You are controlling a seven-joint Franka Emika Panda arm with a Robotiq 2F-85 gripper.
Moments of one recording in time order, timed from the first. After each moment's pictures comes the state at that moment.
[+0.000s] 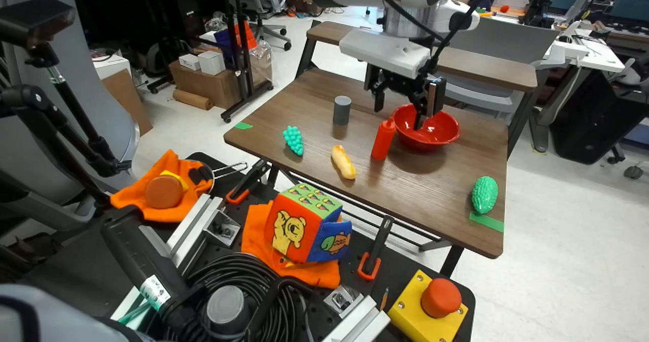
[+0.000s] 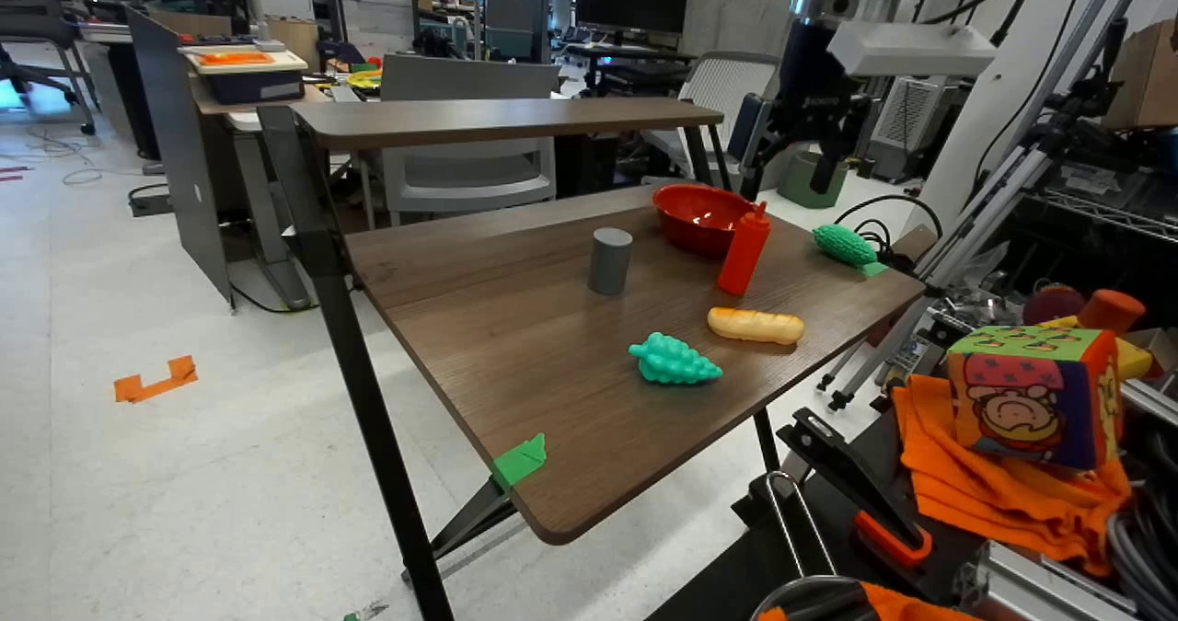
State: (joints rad) arm -0.02 0.30 -0.05 -2.29 -0.21 2.63 0.39
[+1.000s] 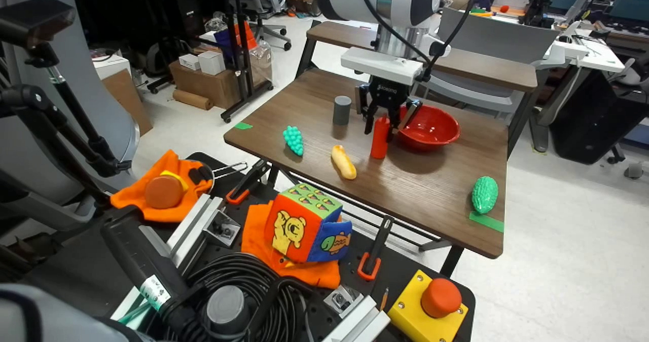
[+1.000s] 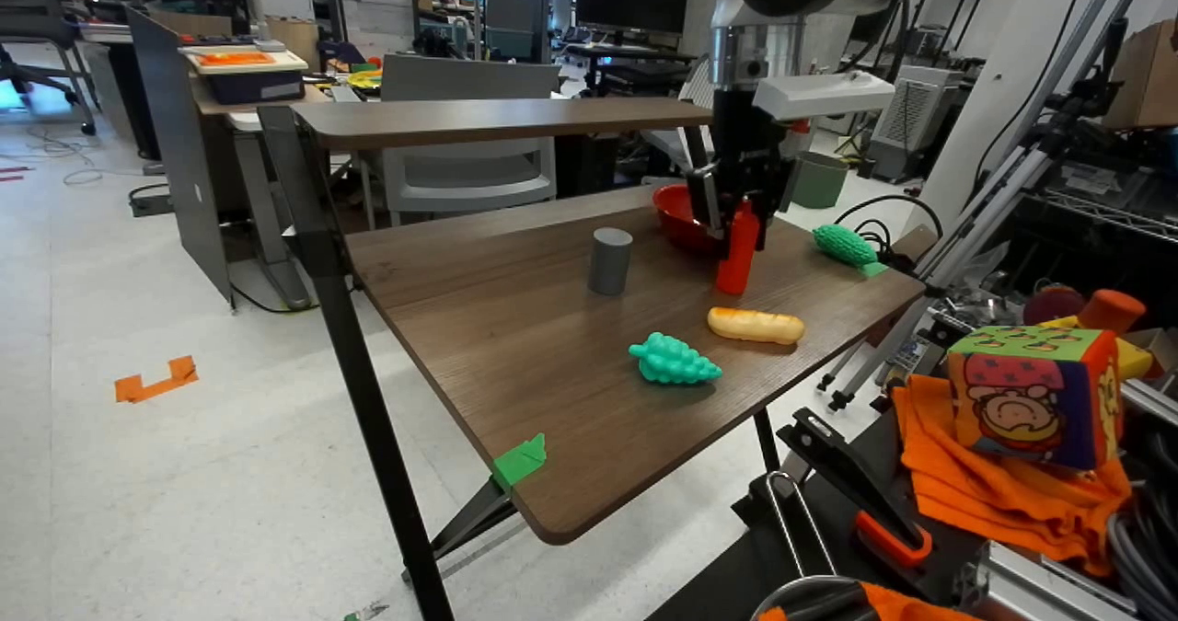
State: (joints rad) arm 0.02 0.55 -0.03 -2.00 -0.11 2.36 0.20
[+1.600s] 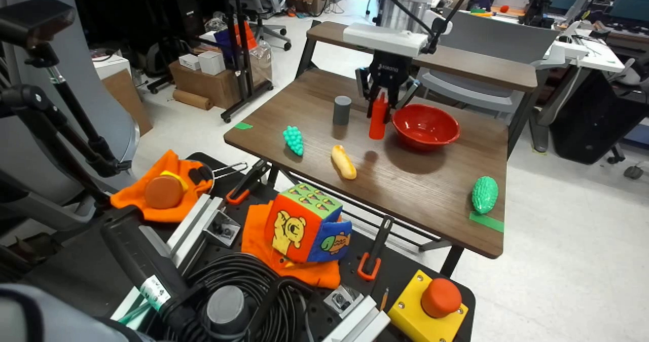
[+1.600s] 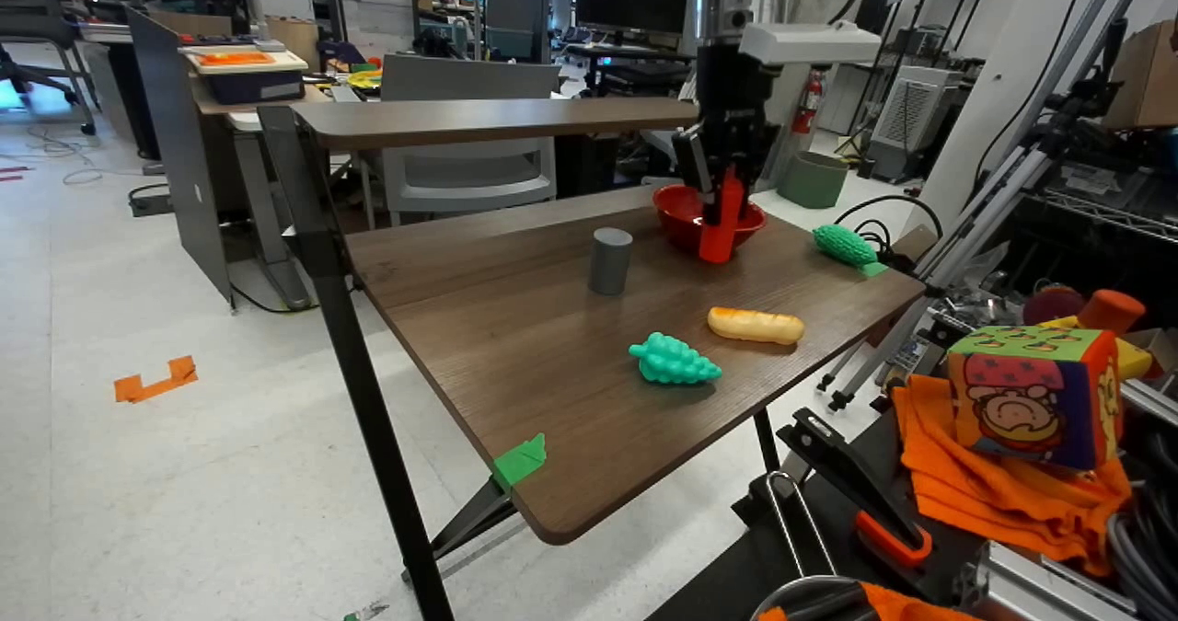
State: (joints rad) arm 0.03 0.53 -0.02 -1.91 -0.08 2.25 0.15
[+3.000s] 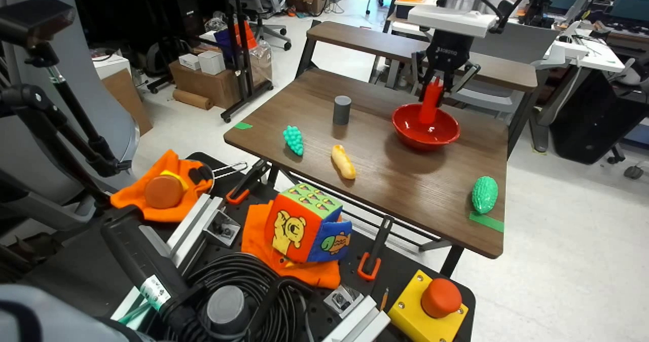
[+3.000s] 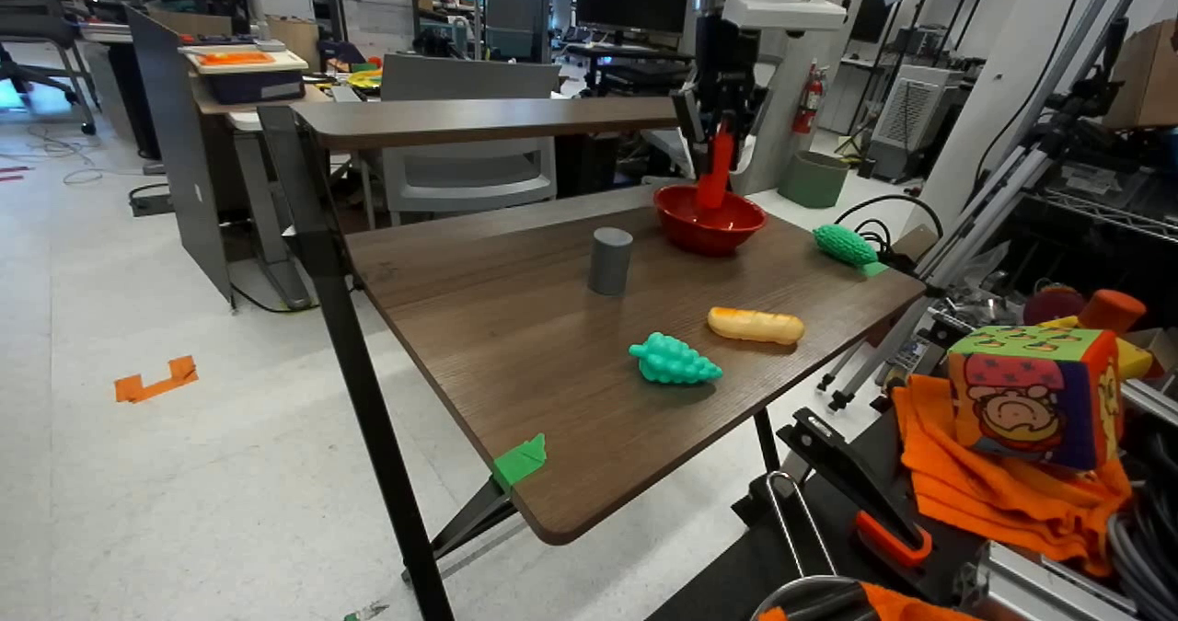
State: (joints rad) arm -0.05 0.77 -0.07 -1.45 -0.04 2.03 0.10
